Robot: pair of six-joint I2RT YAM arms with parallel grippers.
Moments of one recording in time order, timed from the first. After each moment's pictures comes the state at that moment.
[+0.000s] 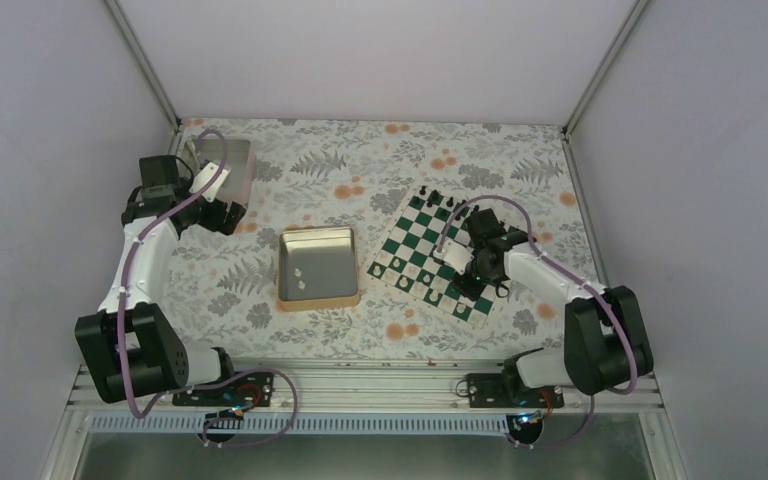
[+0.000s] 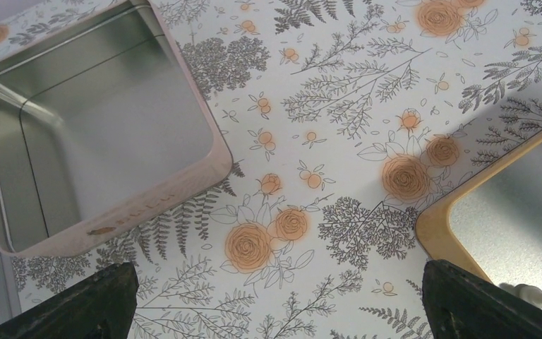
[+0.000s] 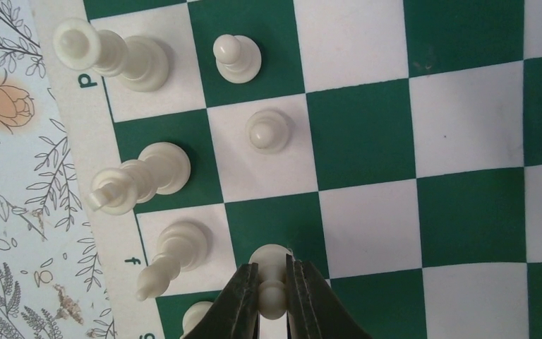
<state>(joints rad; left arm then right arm) 0.23 1.31 1.02 -0.60 0.38 0.56 0.33 1.36 0.74 -0.73 -0.18 -0.60</state>
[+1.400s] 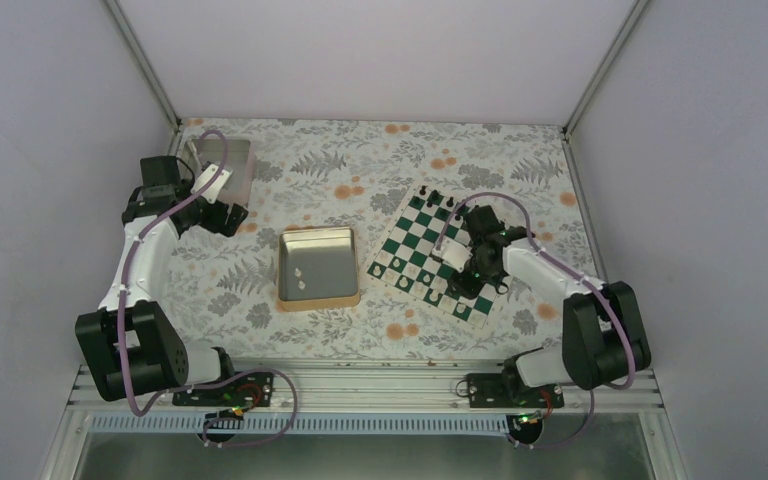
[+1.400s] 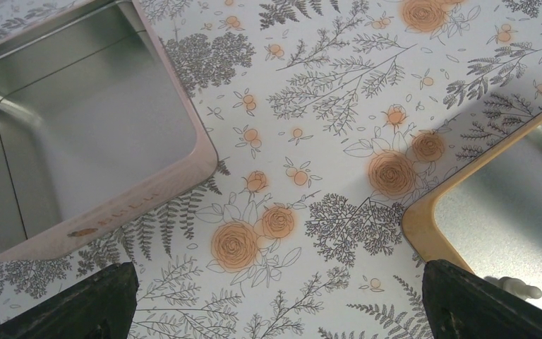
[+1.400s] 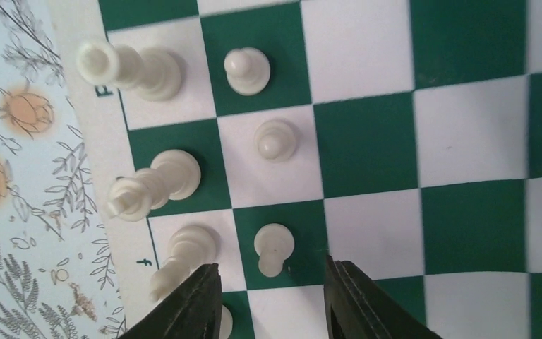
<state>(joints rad) 0.23 1.32 1.03 -0.62 0.40 0.57 0.33 1.41 0.77 -0.75 -0.21 -0.61</state>
